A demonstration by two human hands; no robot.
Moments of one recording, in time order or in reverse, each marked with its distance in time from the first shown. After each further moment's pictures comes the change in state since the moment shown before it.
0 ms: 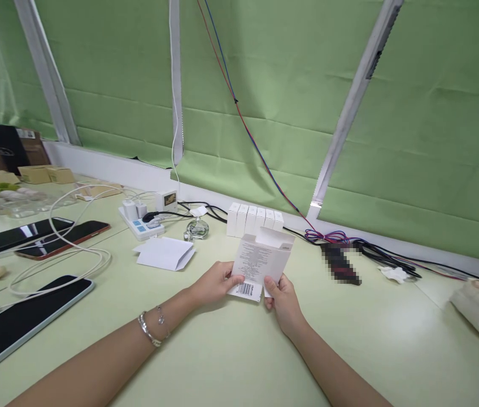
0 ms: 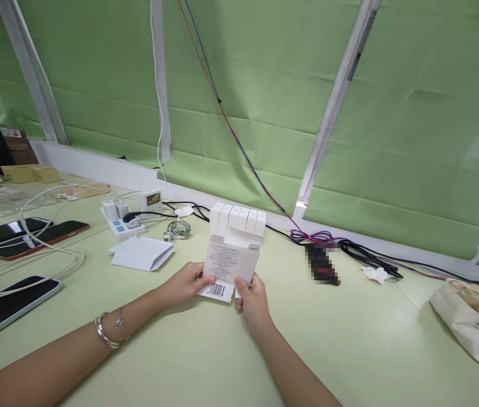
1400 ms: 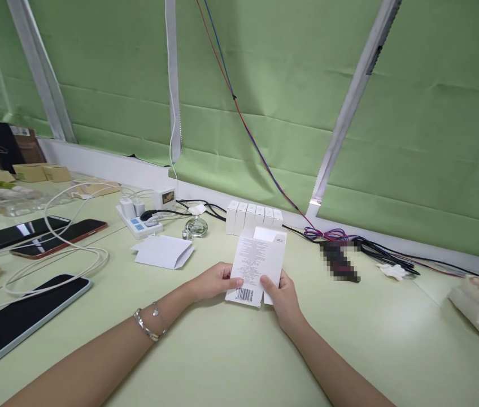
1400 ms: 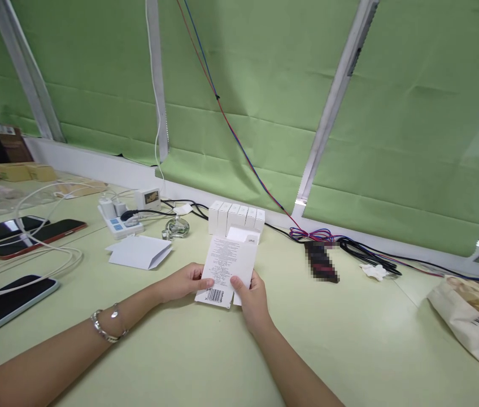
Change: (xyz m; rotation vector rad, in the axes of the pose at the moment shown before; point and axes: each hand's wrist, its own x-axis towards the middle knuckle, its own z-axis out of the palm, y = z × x) left_hand 0.001 -0.011 -0.003 -0.386 -0.261 -0.151; right_hand -0.003 -0.003 0.000 0.060 -0.076 -0.083
